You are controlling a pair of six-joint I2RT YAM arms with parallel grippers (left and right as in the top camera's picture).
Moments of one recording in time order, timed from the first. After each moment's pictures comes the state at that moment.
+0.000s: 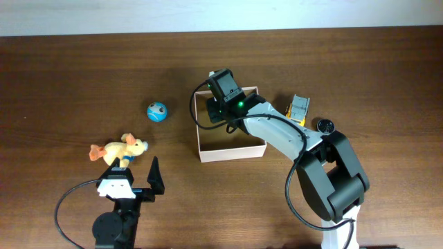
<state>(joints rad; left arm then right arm) -0.05 0.01 0.03 -0.10 0.02 -0.15 0.59 2.06 1.49 -0.37 0.09 0.24</state>
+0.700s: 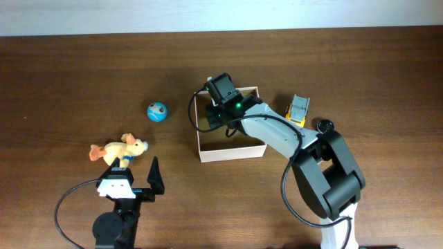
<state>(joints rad) -0.05 0.01 0.03 -0.10 0.02 -0.15 0.59 2.10 1.49 -0.41 0.04 0.24</state>
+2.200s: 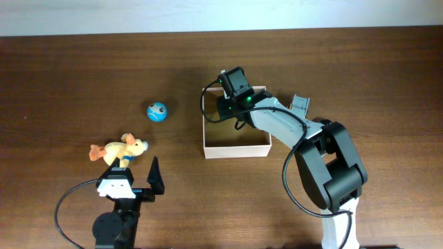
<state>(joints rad) -0.05 0.01 0.03 -0.10 0.02 -0.15 0.51 2.13 1.49 -0.36 0.05 0.21</state>
